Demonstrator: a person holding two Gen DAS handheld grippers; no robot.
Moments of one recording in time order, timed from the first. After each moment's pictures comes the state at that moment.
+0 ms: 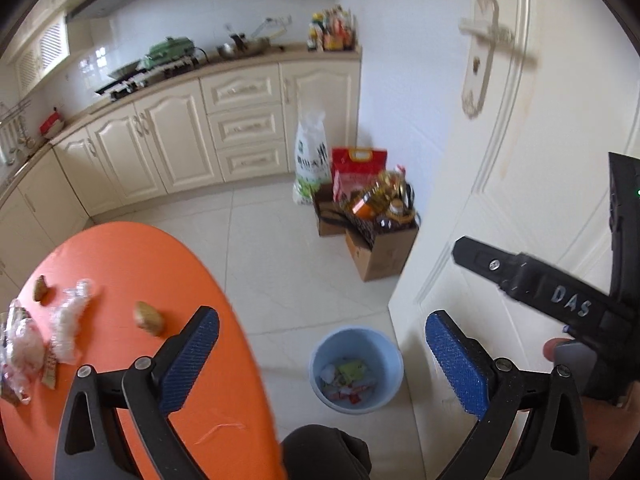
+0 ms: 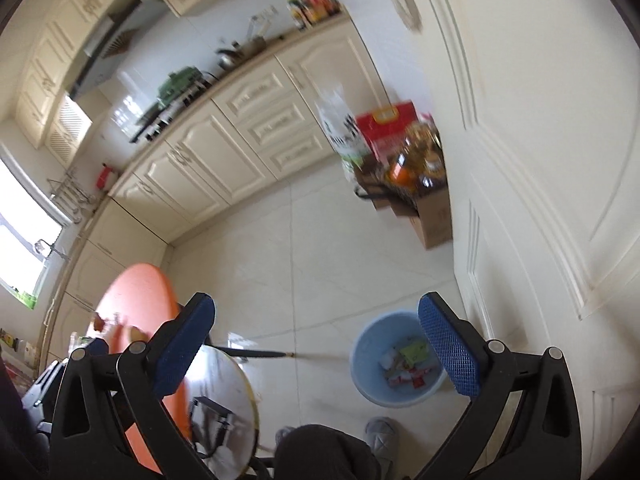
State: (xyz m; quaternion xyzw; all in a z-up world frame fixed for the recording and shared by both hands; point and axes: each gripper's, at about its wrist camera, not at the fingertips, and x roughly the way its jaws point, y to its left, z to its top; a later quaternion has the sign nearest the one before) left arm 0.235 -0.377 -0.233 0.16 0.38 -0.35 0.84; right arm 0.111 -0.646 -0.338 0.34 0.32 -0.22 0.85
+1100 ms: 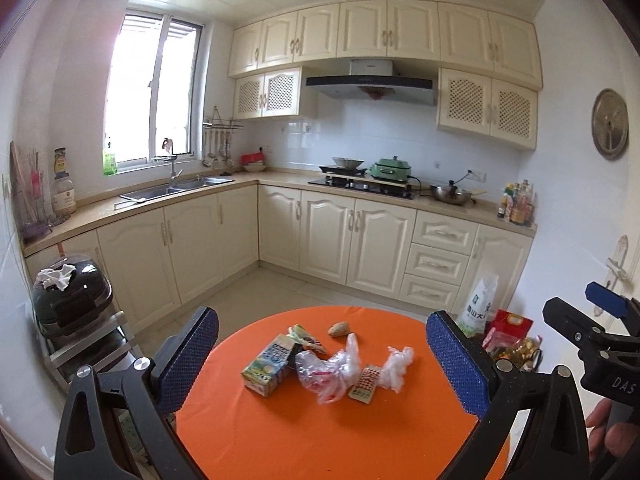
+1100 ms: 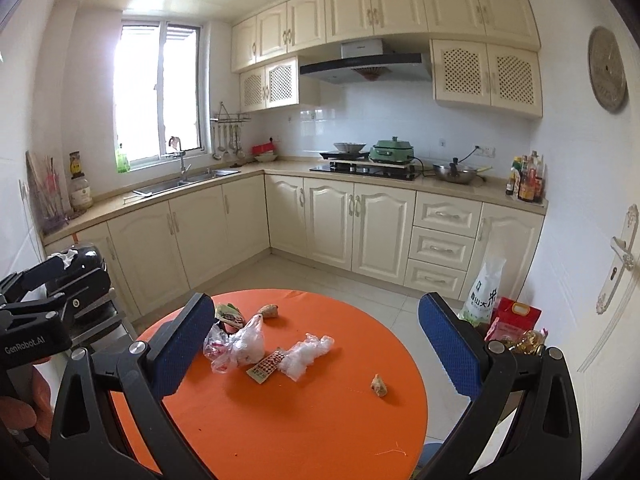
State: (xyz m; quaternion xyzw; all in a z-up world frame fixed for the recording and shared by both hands) left arm 0.029 0.013 -0.174 -0.01 0.19 -0.08 0.98; right arm 0.181 -0.297 -0.141 0.02 0.21 -0.01 0.98
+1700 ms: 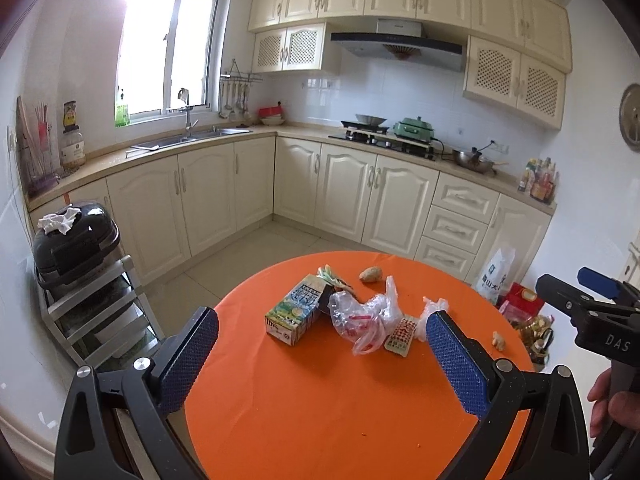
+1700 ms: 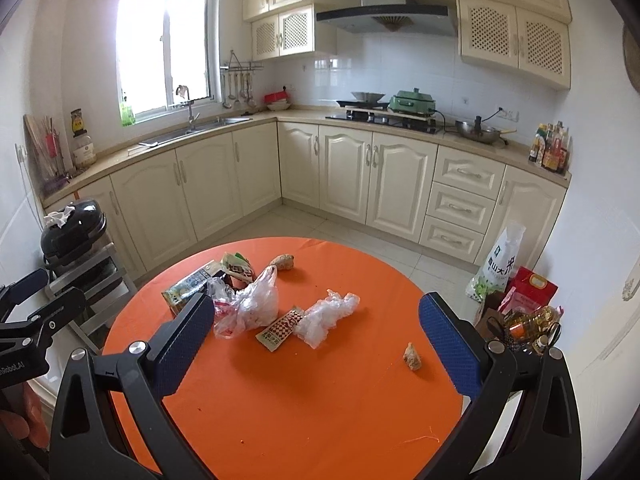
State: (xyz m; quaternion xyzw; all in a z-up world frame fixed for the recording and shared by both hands) left arm 0.060 -0.005 -0.203 -0.03 0.27 -0.06 0.96; right arm 0.237 -0.285 -0.209 0.02 0.30 0.01 0.95
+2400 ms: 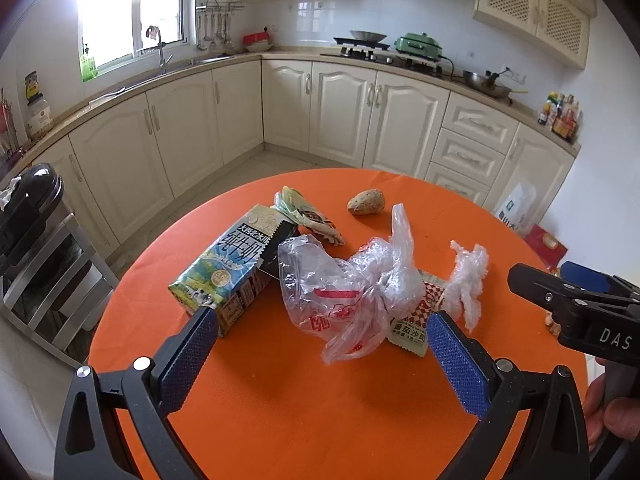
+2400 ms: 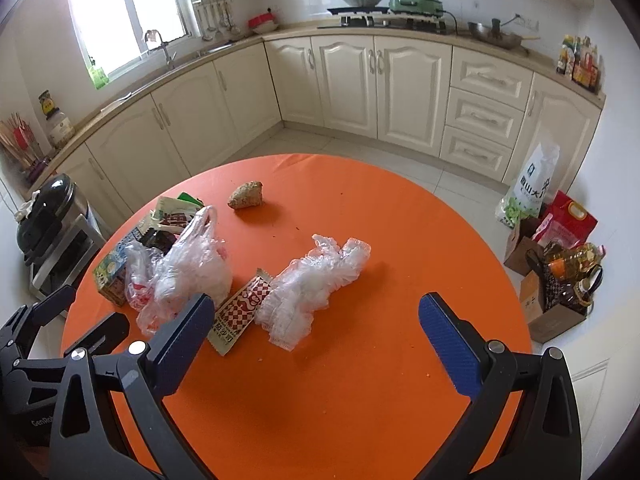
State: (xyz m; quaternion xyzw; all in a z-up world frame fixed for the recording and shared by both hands) left arm 0.301 -0.061 -0.251 -0.01 0.40 -0.06 0.92; right arm 0.364 -0.322 -0.341 0.08 0.45 0.03 0.89
